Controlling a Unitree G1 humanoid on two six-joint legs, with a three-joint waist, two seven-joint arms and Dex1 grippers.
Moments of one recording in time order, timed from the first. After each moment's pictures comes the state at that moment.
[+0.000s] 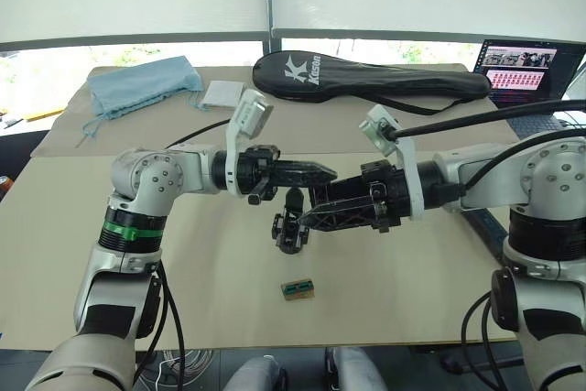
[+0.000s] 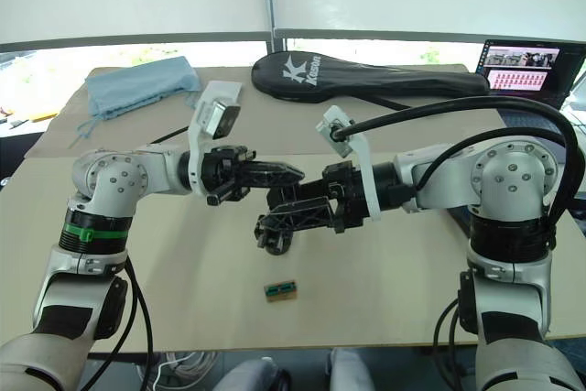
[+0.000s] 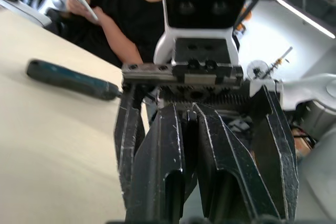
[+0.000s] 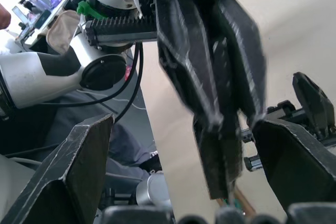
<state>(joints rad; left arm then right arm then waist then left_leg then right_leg) -0.88 0.51 -0.07 0.03 -0.98 1.14 -1.12 -0.92 -0.65 -0.05 -0.20 1.60 1.58 0.23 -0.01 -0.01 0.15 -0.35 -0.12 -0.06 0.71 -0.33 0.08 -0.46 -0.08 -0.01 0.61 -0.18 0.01</state>
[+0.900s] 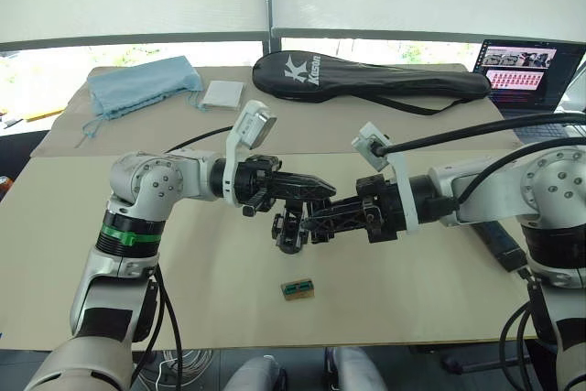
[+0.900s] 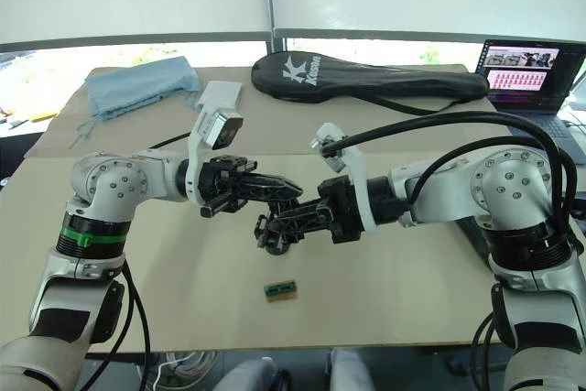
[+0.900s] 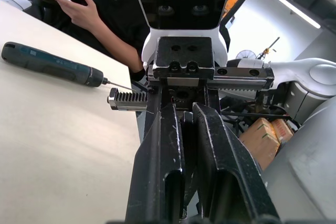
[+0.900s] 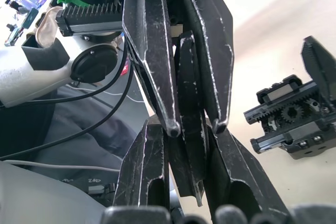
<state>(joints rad) -0.86 0.52 -0.06 -0.01 -0.97 1.17 -1.16 -0.88 -0.81 0.15 -0.24 1.85 1.37 0.07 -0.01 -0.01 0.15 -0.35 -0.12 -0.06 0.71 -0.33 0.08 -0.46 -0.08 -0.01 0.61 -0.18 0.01</state>
